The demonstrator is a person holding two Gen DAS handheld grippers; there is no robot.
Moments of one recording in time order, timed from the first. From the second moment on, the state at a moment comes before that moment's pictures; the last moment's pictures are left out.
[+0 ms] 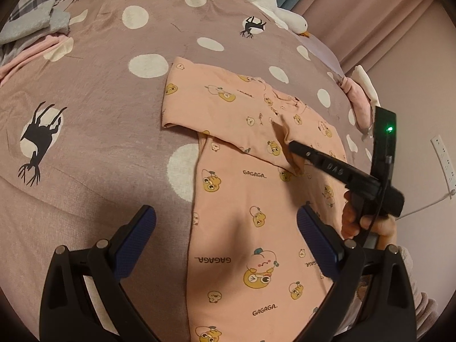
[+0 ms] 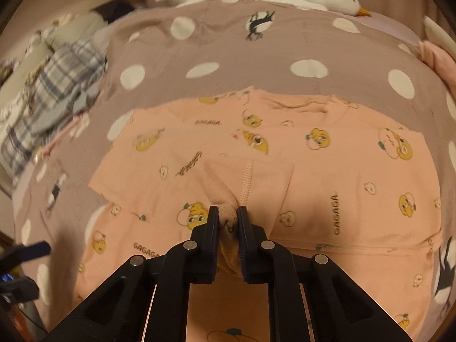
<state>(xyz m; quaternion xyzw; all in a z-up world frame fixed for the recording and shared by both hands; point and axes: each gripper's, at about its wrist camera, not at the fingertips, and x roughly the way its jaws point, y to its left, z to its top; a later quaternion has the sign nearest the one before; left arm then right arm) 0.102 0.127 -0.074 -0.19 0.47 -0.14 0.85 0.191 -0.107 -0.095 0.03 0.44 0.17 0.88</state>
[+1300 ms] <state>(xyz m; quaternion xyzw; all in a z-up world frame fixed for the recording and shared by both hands) 0.103 0.115 -0.077 -0.17 0.48 -0.15 0.85 0.189 -0.195 -0.108 0.22 0.46 0.15 0.85</state>
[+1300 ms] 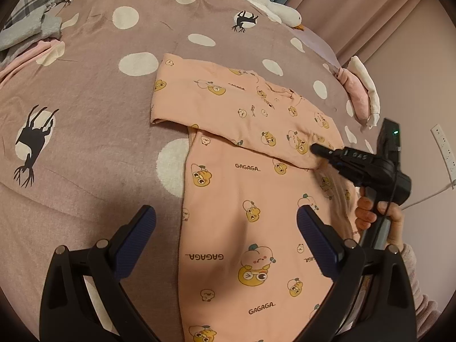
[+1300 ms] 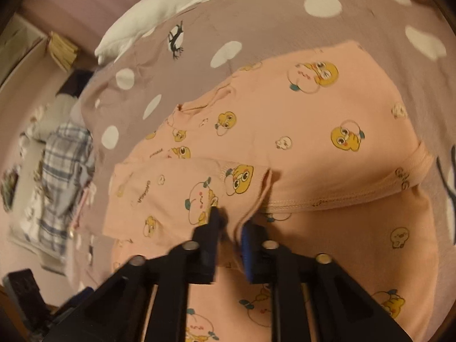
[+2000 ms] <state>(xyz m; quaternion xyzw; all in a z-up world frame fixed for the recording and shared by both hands) 0.101 0.118 -0.078 -0.18 0.48 -0.14 0.85 0.197 -0.203 -0.040 0.14 0.38 0.11 0.91</state>
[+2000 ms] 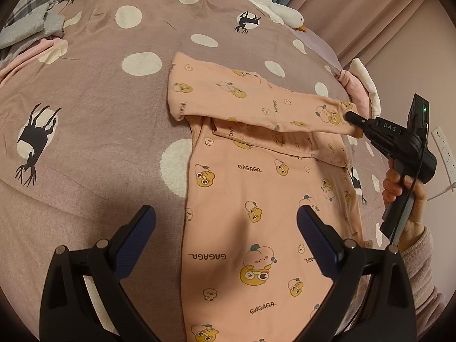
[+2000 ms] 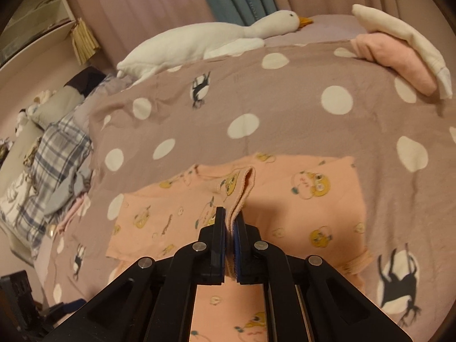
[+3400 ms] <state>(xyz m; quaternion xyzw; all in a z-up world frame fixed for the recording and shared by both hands) 0.124 0.091 -0.075 -0.15 0.49 -0.16 0.84 0.206 -0.278 -0.091 0.16 0.45 0.00 0.88</state>
